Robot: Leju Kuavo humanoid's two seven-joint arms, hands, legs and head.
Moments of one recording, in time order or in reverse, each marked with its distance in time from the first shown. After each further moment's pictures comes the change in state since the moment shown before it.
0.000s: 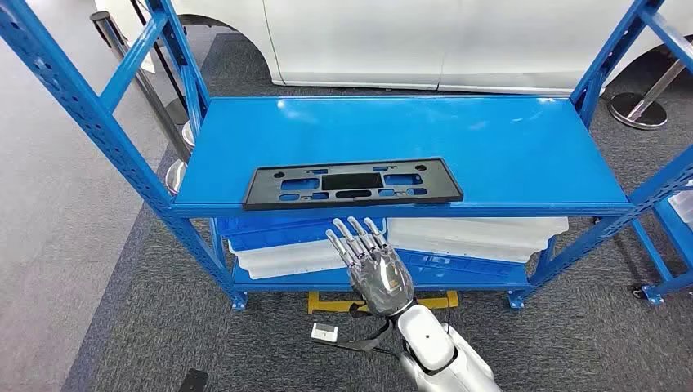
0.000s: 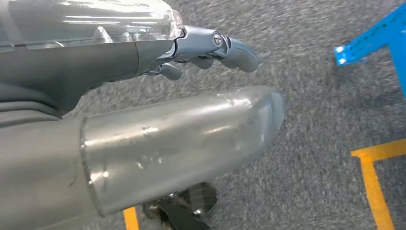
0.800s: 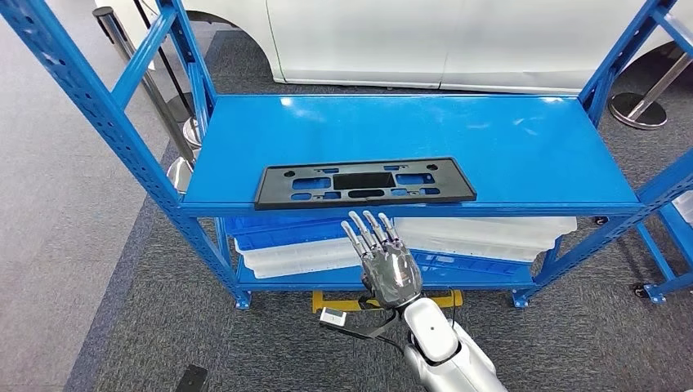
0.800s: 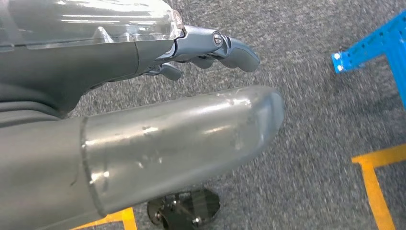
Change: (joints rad) left arm -0.009 0.008 0.000 -0.001 -0.052 -0.011 0.008; right arm -0.023 0.015 -0.067 0.077 -0.019 -0.001 0.013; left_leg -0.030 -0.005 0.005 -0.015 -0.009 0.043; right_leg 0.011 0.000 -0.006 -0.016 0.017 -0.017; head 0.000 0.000
